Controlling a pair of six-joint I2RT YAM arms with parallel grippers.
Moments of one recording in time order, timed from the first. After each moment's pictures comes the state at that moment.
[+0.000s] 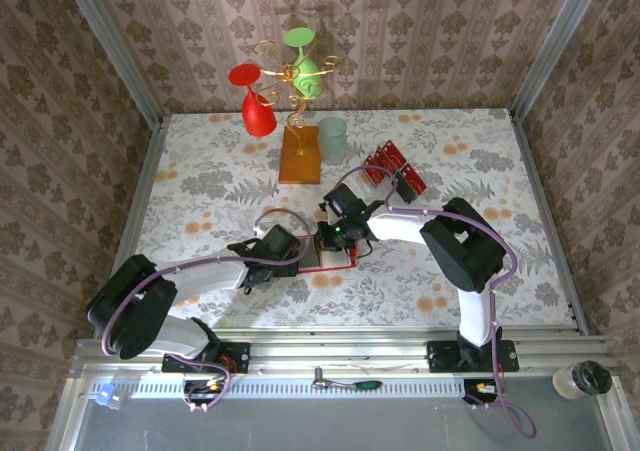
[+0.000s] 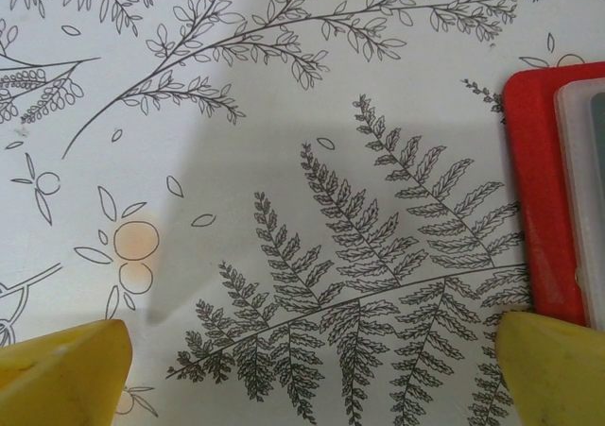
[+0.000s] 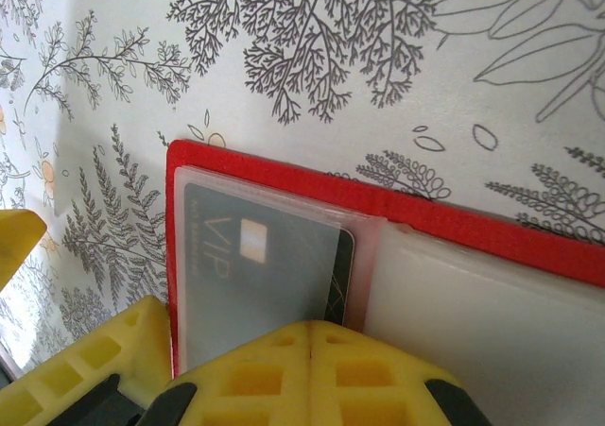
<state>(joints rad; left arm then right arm) -0.80 1.39 0.57 -0.34 -0.35 -0.67 0.70 1.95 1.15 -0.22 -0.37 0.68</state>
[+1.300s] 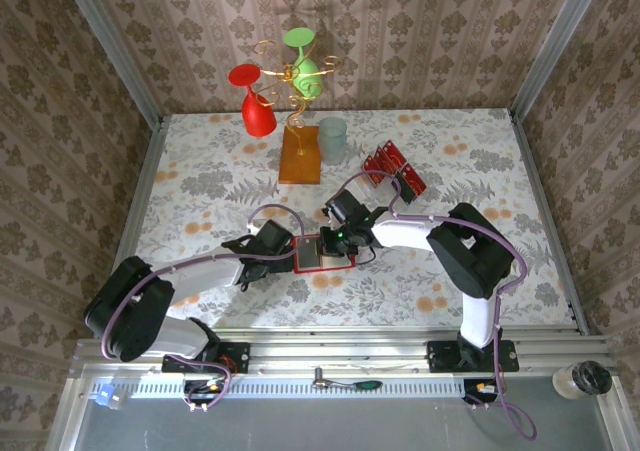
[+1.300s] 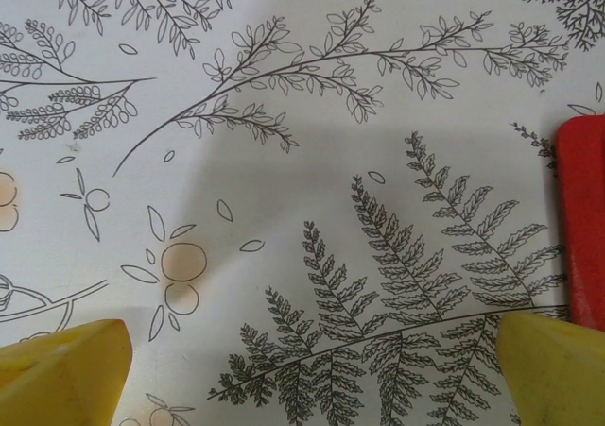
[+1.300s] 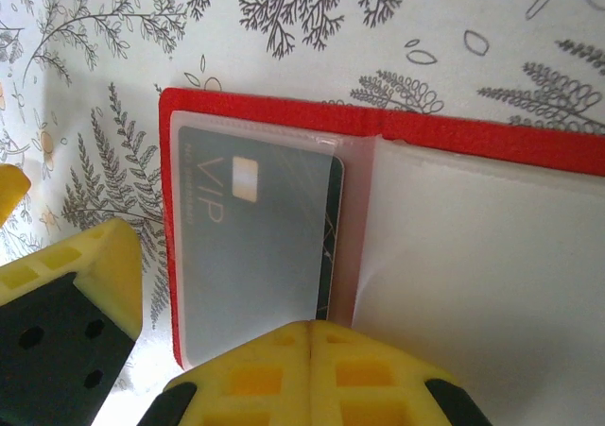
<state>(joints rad) -0.74 1.38 0.57 -0.34 -0.34 -0.67 0.72 1.89 1.07 -0.19 -0.35 0.72</state>
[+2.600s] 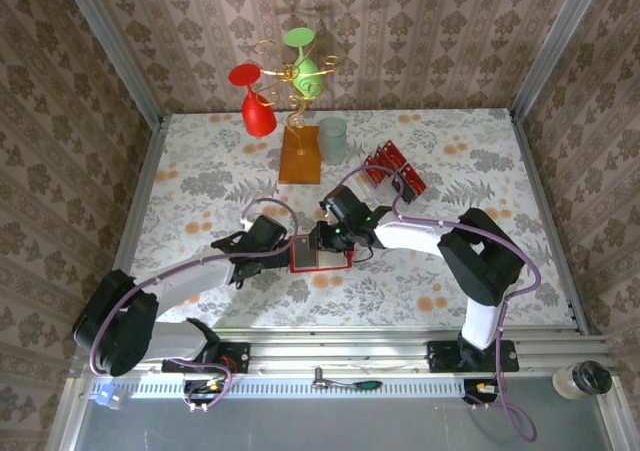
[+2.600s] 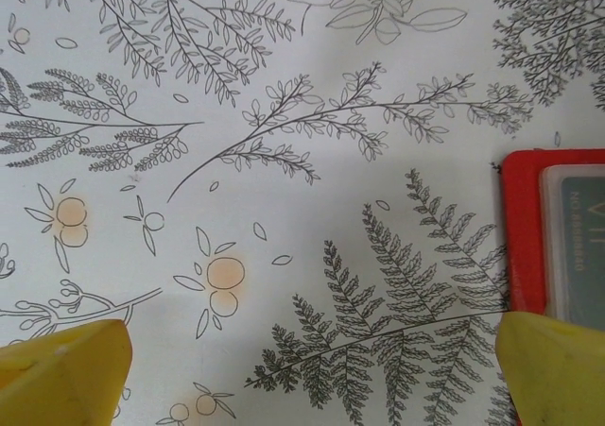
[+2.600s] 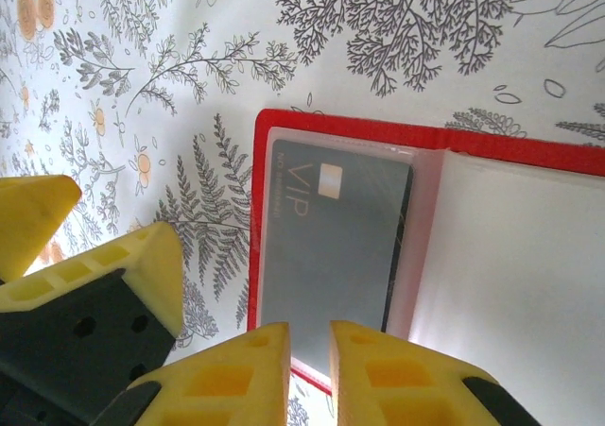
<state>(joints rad) -0.71 1.27 0.59 -0.41 -0.33 -0.64 0.74 1.82 1.07 -0.17 -0.32 0.78</state>
